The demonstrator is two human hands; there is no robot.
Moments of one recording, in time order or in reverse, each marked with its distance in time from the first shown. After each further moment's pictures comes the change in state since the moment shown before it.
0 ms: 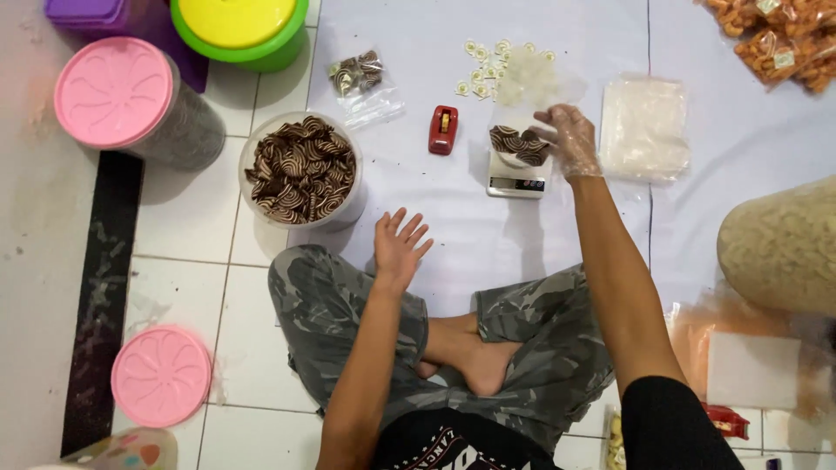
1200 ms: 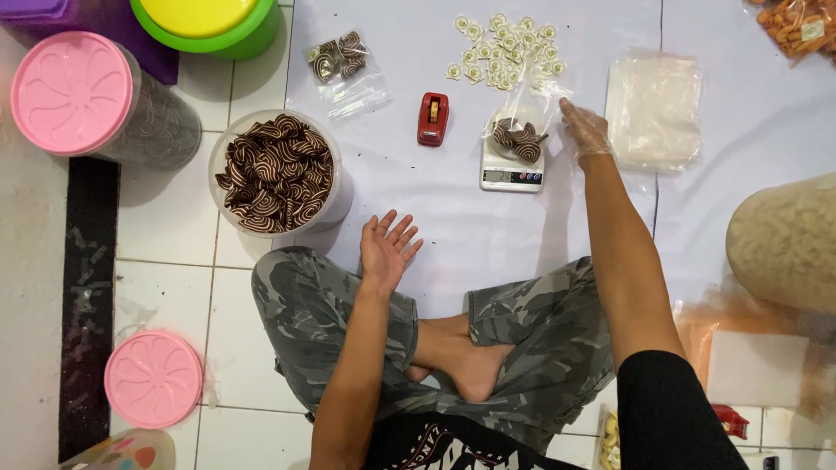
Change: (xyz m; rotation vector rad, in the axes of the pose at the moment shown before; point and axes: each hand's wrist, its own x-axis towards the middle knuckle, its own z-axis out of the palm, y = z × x) left_hand 0.002 0.001 -0.001 0.025 0.081 -0.033; right_hand 0.100 0.138 -0.101 -0.144 0.211 0.228
